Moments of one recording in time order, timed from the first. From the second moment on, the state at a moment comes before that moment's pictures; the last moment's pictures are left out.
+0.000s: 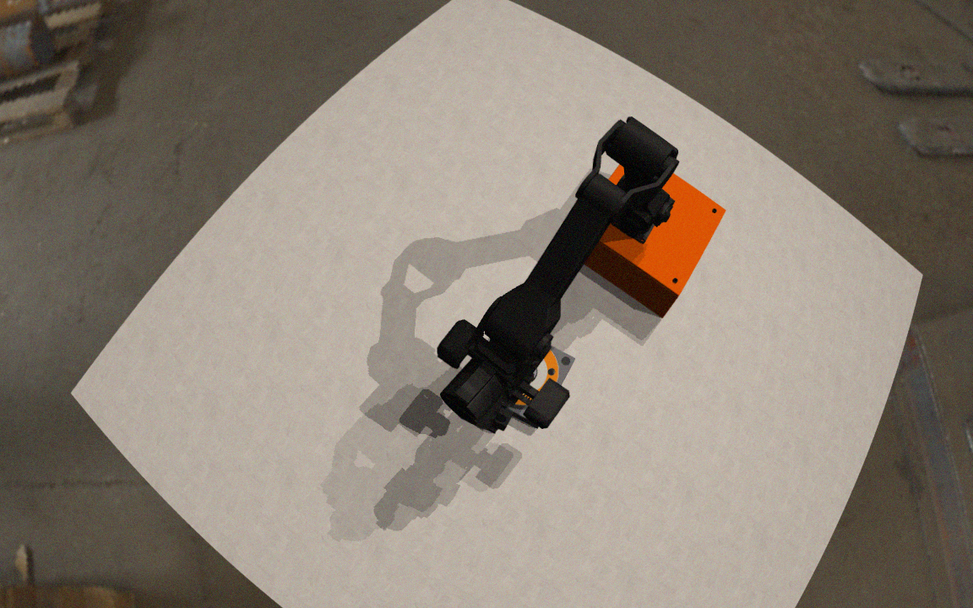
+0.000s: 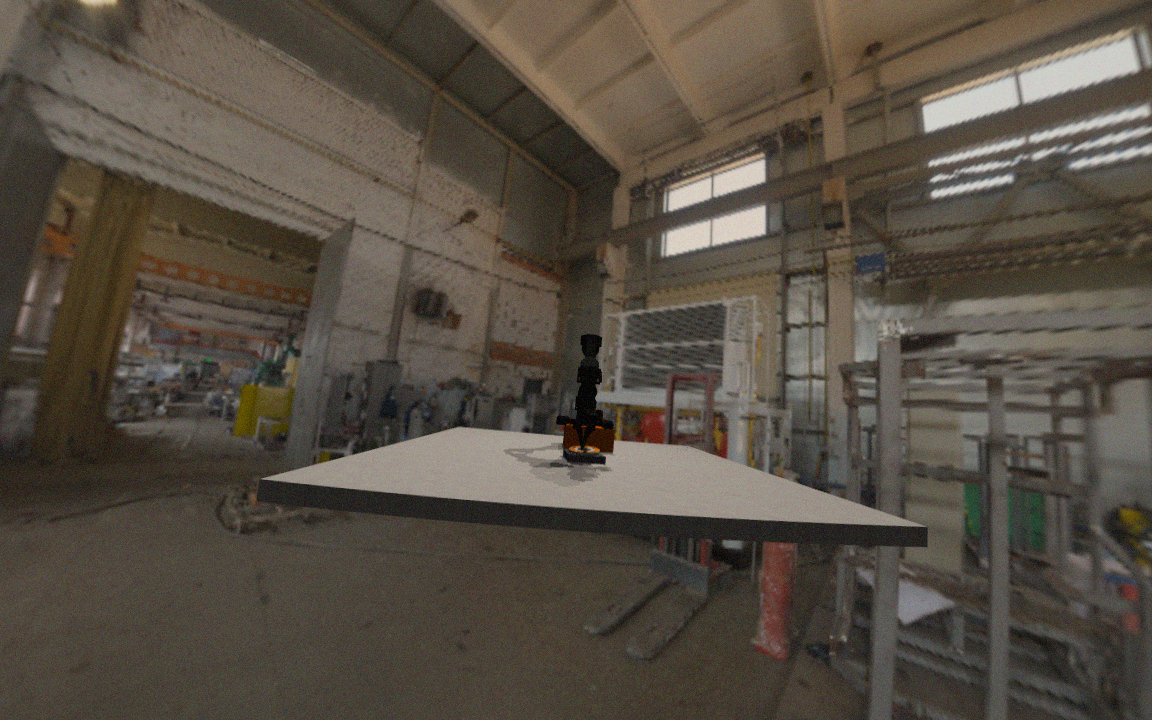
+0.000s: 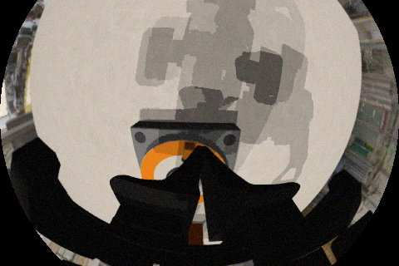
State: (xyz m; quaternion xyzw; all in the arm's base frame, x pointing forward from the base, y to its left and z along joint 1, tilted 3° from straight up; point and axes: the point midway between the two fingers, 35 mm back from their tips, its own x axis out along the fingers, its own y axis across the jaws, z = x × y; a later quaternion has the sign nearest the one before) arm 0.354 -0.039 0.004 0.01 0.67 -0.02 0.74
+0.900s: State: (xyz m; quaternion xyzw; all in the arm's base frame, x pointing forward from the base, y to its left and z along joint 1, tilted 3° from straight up) arm 0.356 -0.029 0.003 0.01 0.68 -0.02 0.74
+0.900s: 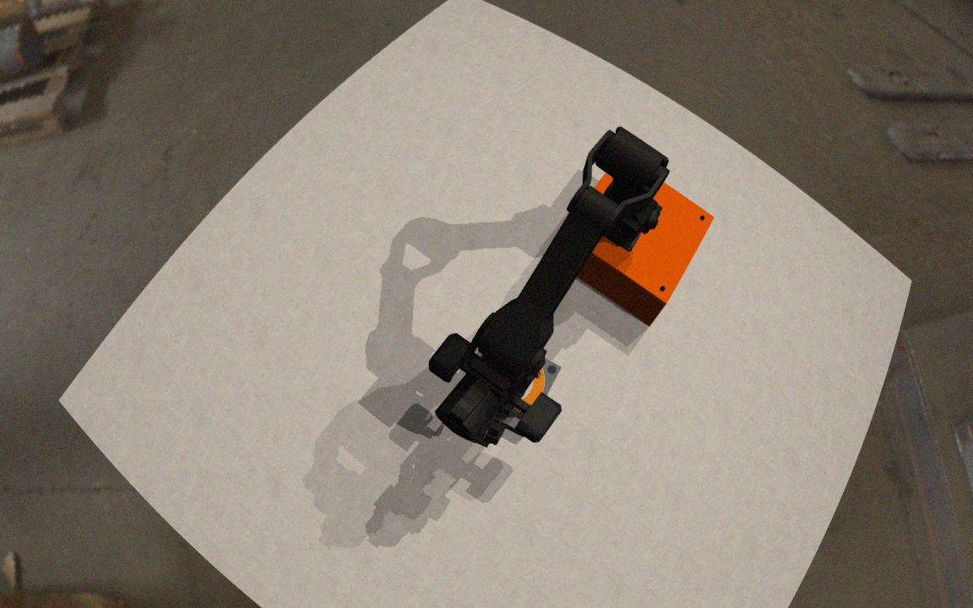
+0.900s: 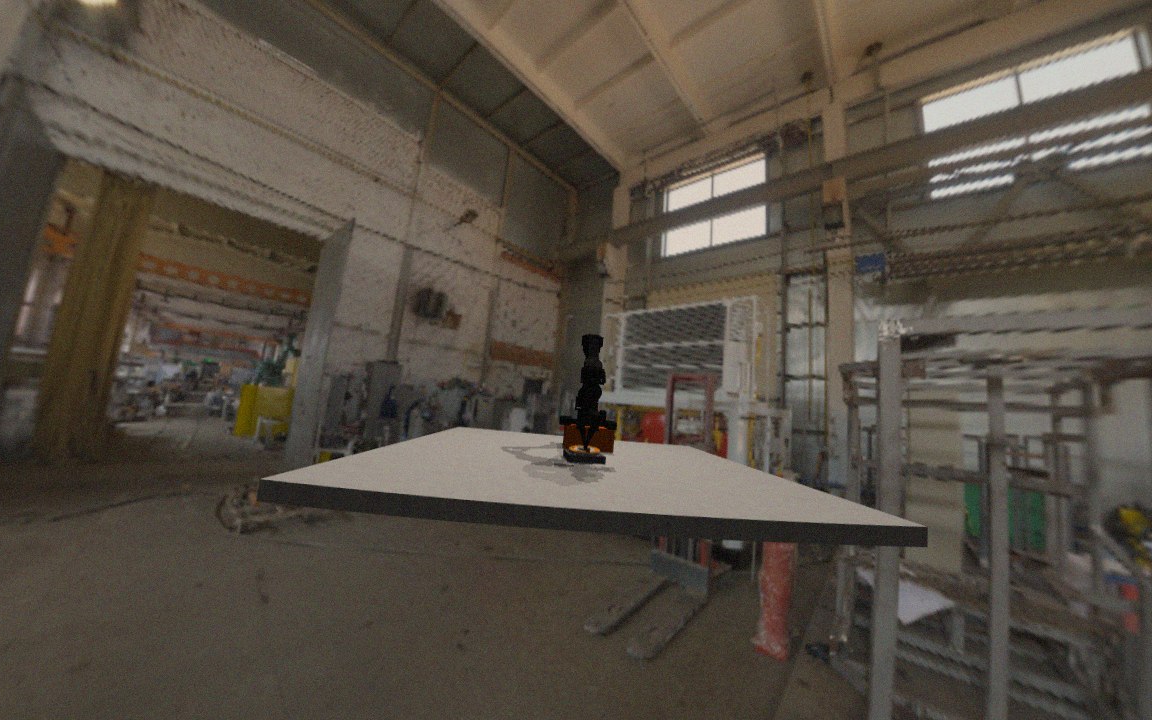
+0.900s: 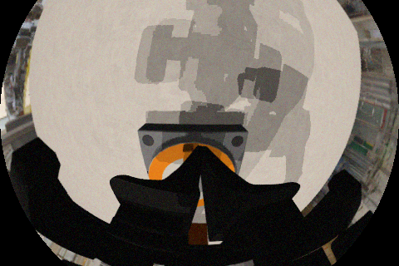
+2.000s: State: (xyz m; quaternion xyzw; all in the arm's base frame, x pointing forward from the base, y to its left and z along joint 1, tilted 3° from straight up) arm 0.355 -0.016 0.002 0.01 0.68 -0.02 0.74
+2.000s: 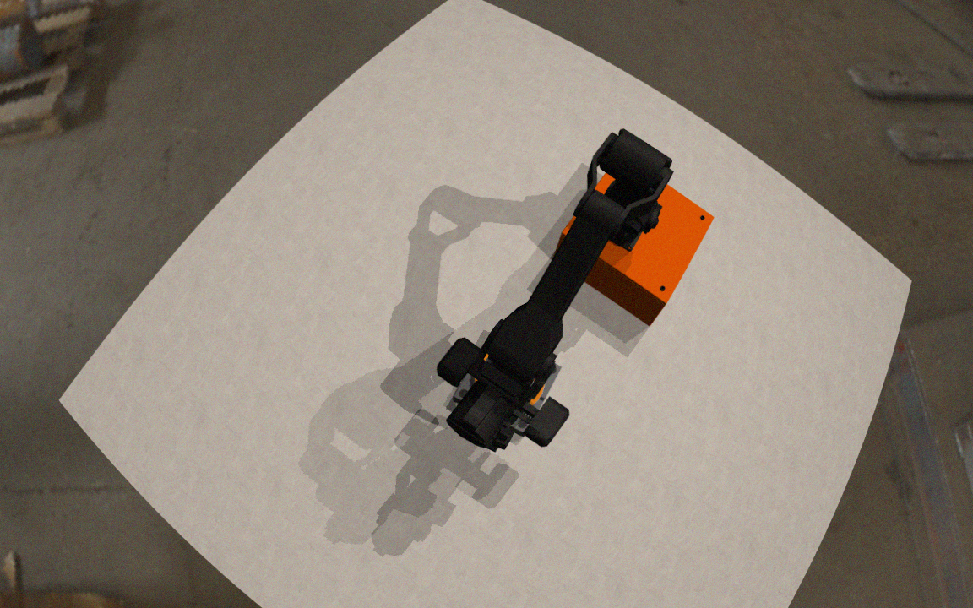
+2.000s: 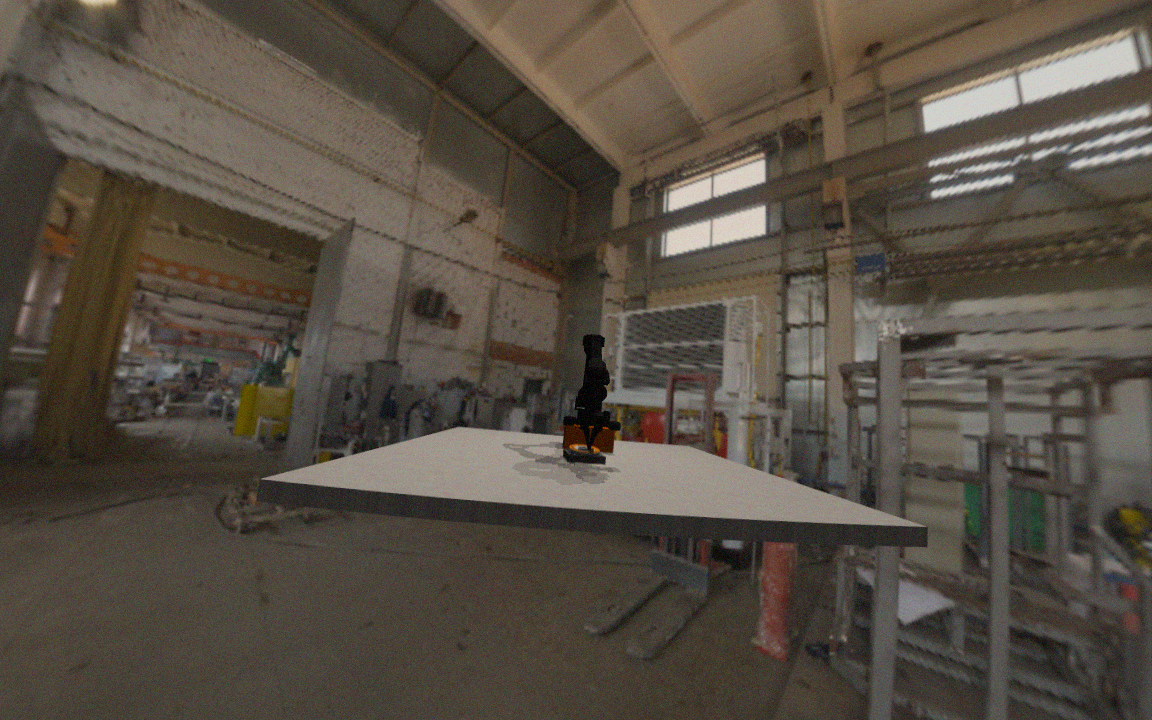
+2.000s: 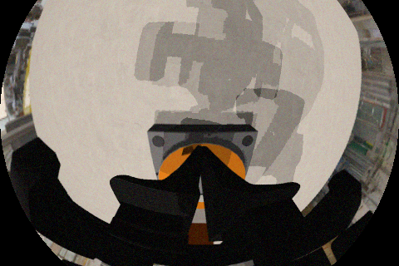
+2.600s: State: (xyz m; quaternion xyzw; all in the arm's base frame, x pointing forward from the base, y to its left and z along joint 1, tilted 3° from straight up) arm 0.353 -0.008 0.002 0.01 0.68 -0.02 0.74
